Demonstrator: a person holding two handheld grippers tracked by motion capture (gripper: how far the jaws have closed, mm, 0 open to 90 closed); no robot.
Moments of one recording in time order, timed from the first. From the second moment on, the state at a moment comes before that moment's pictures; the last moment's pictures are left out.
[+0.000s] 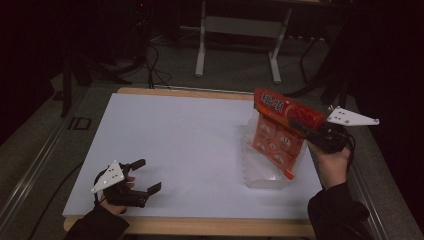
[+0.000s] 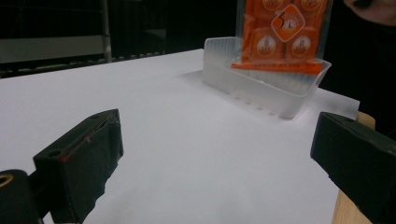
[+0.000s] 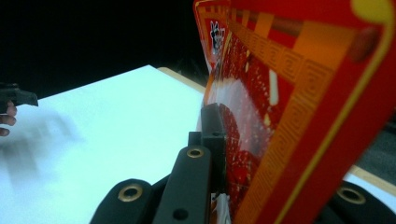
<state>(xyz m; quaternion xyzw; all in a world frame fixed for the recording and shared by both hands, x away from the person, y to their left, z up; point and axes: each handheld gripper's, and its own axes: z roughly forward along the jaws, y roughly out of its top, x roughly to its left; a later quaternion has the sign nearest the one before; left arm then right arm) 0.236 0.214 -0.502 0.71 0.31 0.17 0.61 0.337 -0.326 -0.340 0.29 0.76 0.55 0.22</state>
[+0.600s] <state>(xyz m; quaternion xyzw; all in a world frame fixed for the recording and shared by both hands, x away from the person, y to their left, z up) 0.236 0.213 -0.504 0.71 0.31 0.18 0.61 0.339 -0.323 -0.383 0.30 0.76 0.54 0.20</state>
